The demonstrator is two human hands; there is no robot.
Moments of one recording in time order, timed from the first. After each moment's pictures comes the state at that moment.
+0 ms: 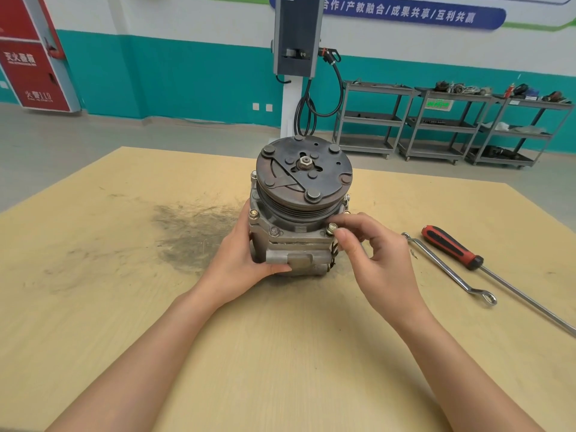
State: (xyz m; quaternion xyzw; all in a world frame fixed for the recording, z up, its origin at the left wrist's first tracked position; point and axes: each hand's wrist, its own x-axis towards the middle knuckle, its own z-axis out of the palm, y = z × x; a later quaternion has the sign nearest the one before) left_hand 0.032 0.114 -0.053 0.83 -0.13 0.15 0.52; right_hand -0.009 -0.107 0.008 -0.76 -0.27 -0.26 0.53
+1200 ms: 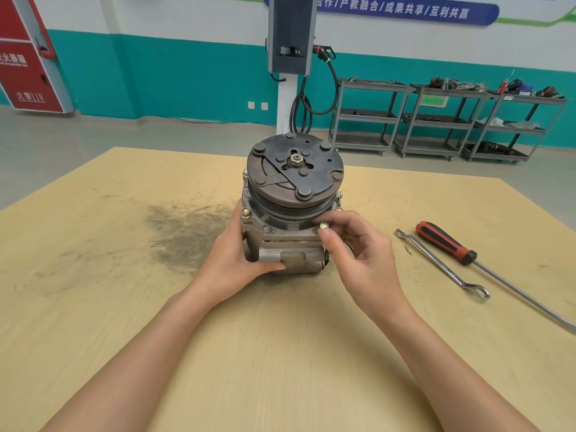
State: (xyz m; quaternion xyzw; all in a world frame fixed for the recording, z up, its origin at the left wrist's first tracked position) left_hand 0.028 0.112 -0.050 0.83 -0.14 0.15 0.52; right_hand -0.010 -0.097 0.004 -0.73 -0.25 -0.22 0.59
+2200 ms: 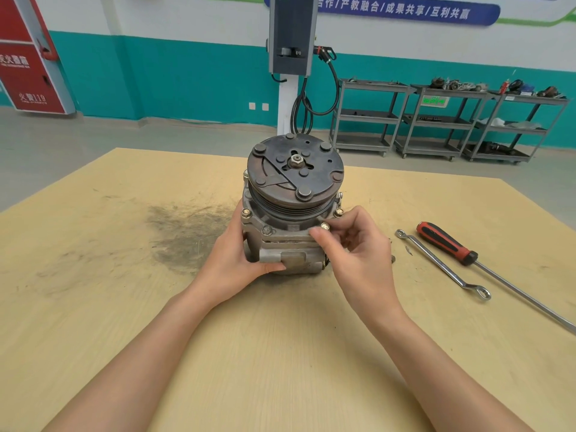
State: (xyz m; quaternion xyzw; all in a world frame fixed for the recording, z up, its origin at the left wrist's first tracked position) left_hand 0.030 0.113 -0.051 0.83 -0.12 0.15 0.53; right_hand -0.007 -0.088 -0.001 -0.71 -0.20 -0.24 0.63
